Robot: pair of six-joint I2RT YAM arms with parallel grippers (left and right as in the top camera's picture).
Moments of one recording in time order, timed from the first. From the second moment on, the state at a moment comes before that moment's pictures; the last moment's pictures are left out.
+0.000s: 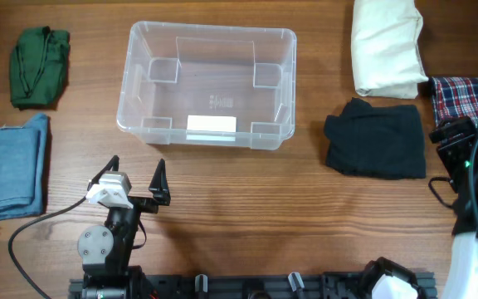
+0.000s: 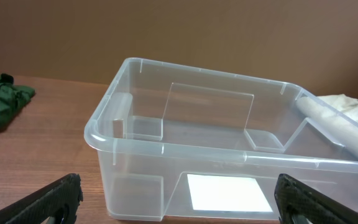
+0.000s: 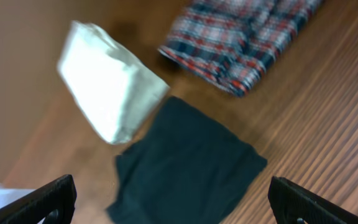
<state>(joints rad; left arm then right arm) 0.03 0.01 0.01 -0.05 0.18 -0.18 -0.52 0.95 0.92 -0.75 -0.08 0.58</state>
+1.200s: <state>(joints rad) 0.03 0.01 0.01 -0.05 0.18 -0.18 -0.72 1.55 0.87 -0.44 -0.42 0.06</state>
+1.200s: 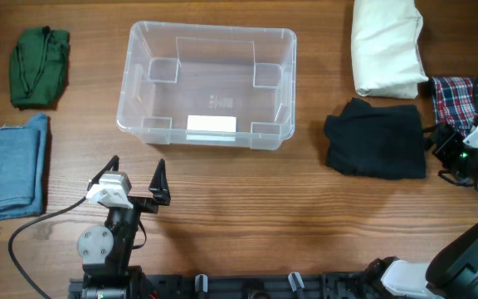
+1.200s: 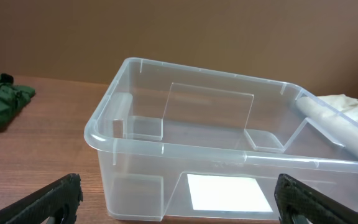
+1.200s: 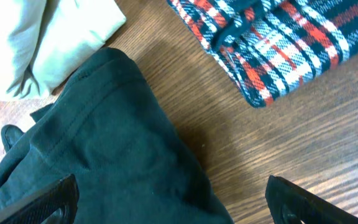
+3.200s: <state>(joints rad) 0.03 0.01 0.01 -0.05 0.18 -0.18 -0.59 1.76 0.81 -0.37 -0.87 -0.16</state>
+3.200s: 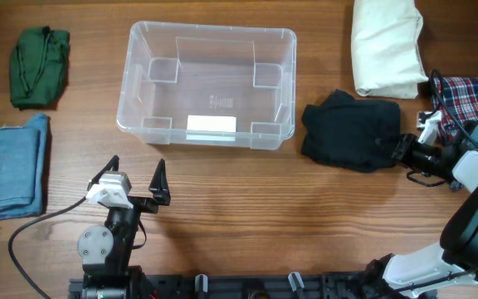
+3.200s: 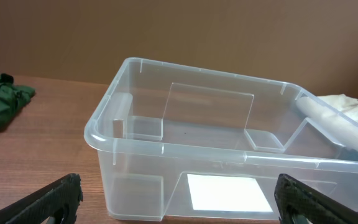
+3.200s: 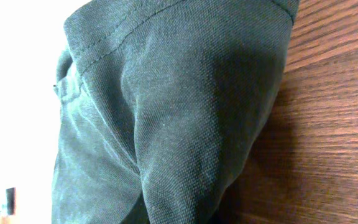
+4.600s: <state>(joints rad) 0.03 0.01 0.01 -0.05 0.18 -0.18 -0.30 1.35 1.35 -0.76 -0.66 0.03</state>
